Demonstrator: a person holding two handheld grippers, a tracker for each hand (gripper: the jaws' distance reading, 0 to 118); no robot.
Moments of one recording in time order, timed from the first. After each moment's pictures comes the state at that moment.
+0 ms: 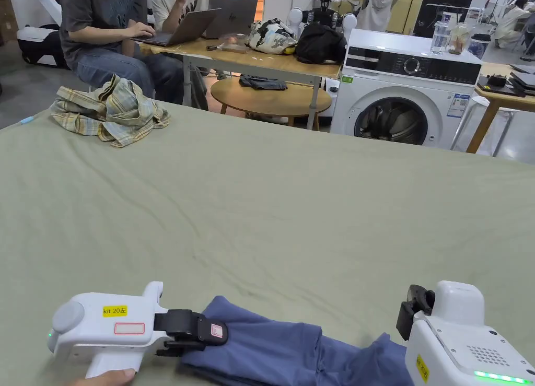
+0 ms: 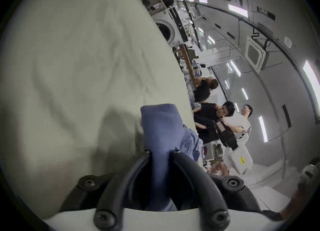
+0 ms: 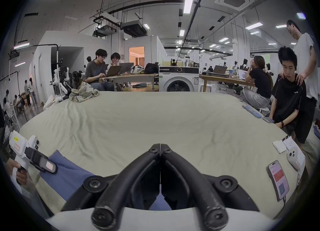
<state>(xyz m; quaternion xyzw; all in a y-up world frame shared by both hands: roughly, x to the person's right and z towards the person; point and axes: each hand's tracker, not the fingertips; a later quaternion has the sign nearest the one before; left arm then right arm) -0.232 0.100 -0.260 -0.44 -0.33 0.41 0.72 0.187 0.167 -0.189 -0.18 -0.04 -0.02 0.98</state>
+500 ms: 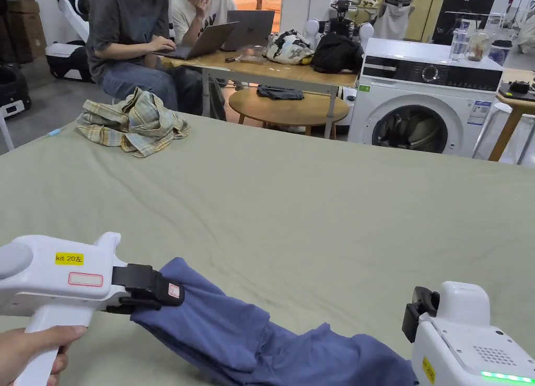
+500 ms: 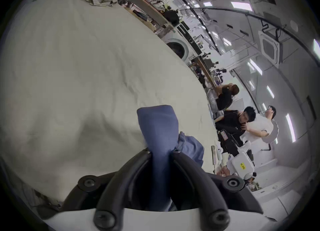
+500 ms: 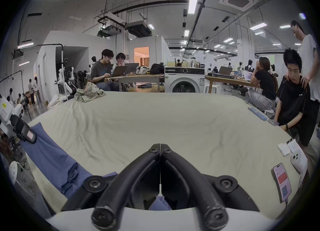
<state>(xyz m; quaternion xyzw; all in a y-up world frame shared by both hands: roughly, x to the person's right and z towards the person) -0.295 0.201 -0.257 -0.44 -0.22 0.33 0.80 0.173 0.172 -0.195 -0.18 -0.02 -0.02 0.98</state>
